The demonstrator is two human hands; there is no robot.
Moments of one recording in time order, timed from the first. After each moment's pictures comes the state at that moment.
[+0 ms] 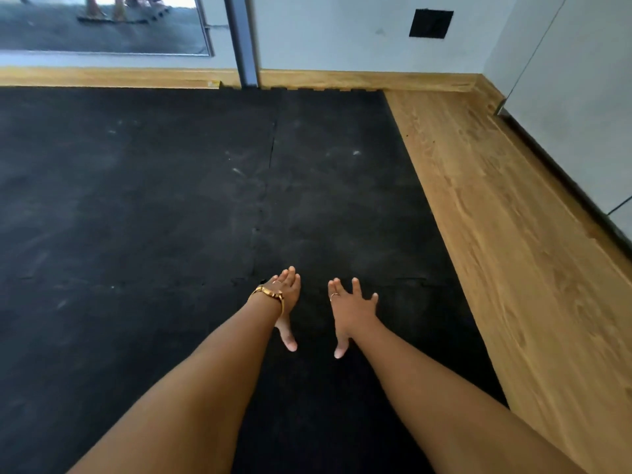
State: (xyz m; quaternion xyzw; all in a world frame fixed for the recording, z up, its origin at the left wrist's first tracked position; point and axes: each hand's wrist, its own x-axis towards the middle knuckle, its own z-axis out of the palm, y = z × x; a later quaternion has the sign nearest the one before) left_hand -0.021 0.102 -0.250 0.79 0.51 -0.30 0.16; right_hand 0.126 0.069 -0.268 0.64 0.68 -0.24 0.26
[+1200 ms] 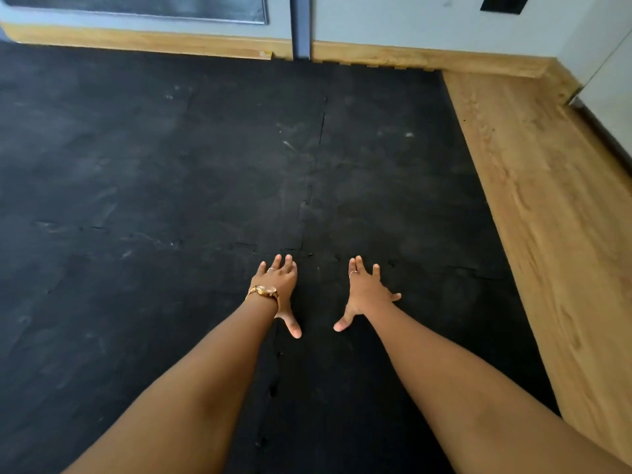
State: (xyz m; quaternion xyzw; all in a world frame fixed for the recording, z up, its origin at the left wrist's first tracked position) left_hand -0.114 0.062 -0.278 0.74 0.61 -0.25 0.16; right_hand 0.063 0.071 -0.272 0.67 0.64 -0.31 0.22
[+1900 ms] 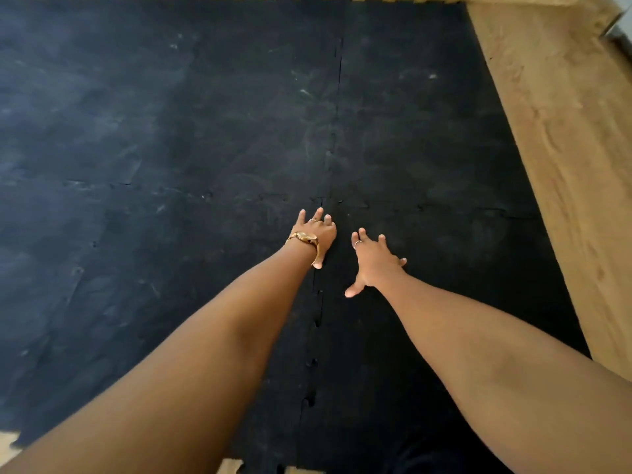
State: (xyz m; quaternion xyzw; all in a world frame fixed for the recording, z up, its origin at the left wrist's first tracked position) left_hand -0.116 0.044 -0.265 0.79 0.53 -0.29 0.11; right_hand 0.010 0.008 -0.273 0.66 0.65 -0.31 0.23
